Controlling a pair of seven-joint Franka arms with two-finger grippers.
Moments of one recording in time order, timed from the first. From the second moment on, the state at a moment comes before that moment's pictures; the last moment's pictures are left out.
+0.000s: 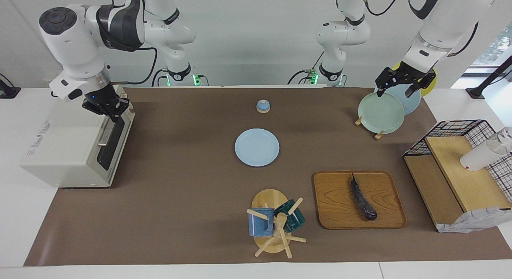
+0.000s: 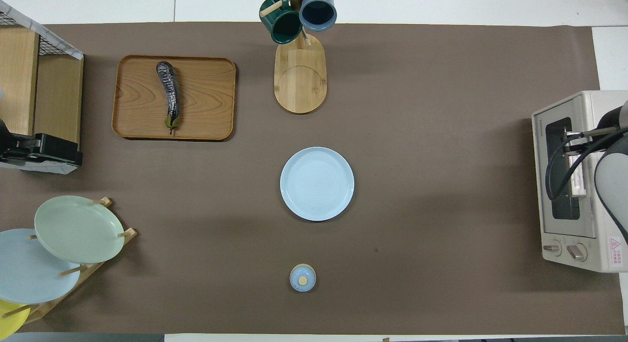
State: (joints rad) left arm -0.03 -0.08 -0.05 -1.66 -0.03 1.54 0.01; right arm -0.01 -0.03 -0.07 -1.83 -0.14 1.78 -0.13
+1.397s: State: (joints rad) left arm -0.03 -0.08 -0.05 -1.66 -0.03 1.54 0.01; right arm -0.07 -0.05 -0.07 -2.03 -0.17 1.97 -0.18
